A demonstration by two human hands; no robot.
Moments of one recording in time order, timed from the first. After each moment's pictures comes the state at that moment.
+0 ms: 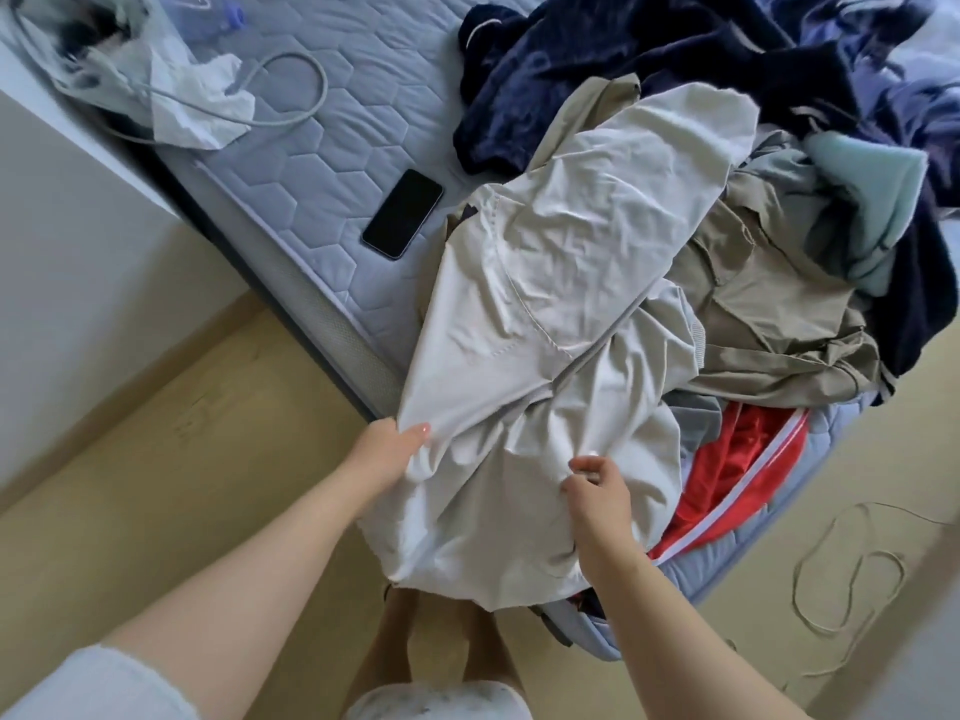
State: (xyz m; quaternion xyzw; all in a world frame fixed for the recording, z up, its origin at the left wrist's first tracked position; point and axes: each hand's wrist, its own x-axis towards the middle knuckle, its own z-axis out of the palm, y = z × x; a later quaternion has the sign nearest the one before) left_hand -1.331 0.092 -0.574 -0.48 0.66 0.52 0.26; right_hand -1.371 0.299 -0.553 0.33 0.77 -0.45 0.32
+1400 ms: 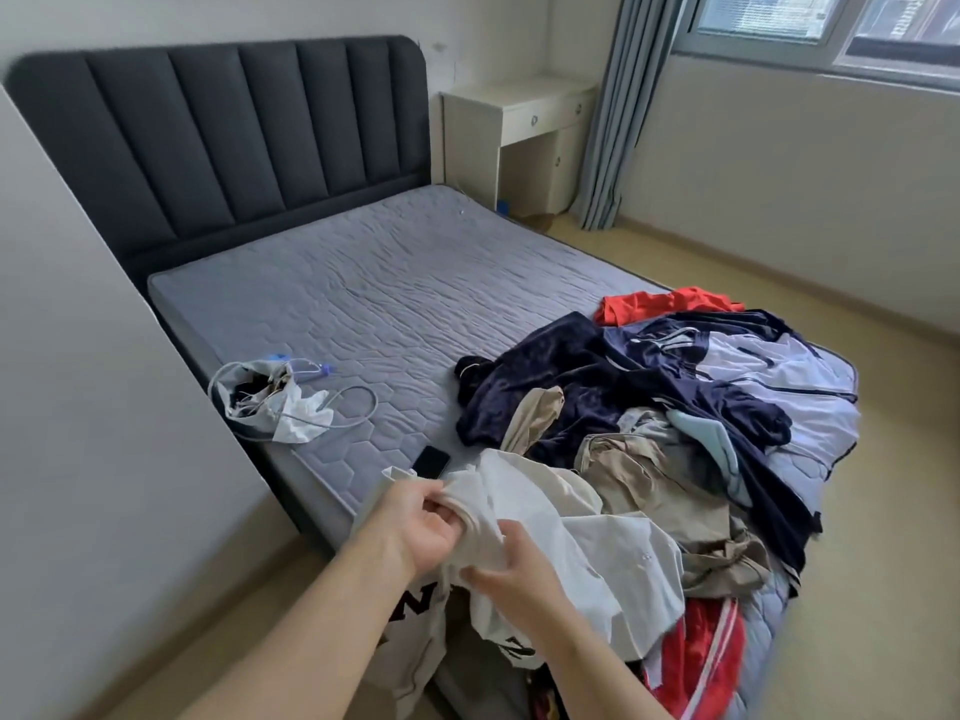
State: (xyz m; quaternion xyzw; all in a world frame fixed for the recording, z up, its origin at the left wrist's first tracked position) left_hand -1.354 0.092 -0.239 -0.44 0.21 0.87 0.05; right_hand -1.351 0.220 -0.291 -0.05 0.84 -0.45 0.31
